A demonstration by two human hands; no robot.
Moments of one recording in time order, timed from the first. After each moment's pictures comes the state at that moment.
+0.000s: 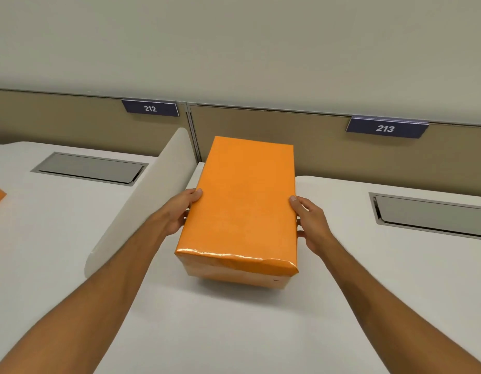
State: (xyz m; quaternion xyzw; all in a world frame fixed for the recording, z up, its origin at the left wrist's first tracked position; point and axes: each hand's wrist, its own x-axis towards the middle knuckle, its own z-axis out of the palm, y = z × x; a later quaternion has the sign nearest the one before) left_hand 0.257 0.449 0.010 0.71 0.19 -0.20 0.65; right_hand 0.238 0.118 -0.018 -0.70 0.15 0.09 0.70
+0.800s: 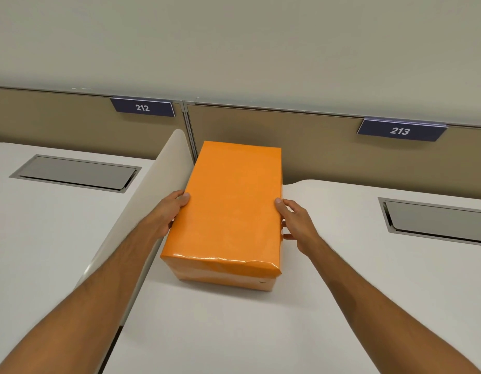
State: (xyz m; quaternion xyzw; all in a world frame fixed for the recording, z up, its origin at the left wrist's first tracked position) left_hand 0.311 0.488 -0.015 0.73 0.23 -0.17 0.62; right_hand 0.288 0.169 -0.034 -0.76 0.16 0.12 0.62
